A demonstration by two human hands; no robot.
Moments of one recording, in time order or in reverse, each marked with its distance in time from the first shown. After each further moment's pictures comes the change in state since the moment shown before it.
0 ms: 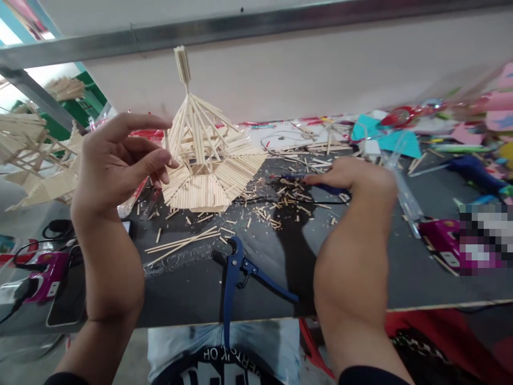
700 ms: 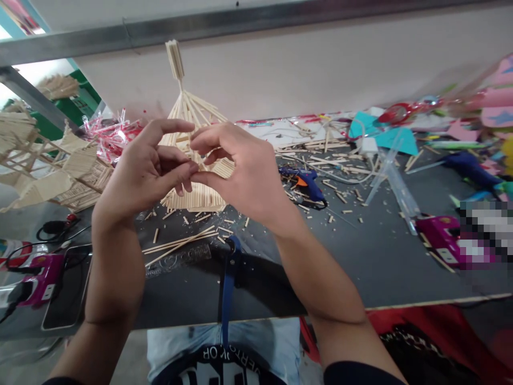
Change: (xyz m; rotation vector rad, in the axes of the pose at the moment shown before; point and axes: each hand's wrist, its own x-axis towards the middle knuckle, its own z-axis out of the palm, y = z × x) left_hand 0.002 0.007 0.030 0.154 -0.118 -0.147; right_hand -0.014 -0.097 0.054 0.574 -0.026 -0.190
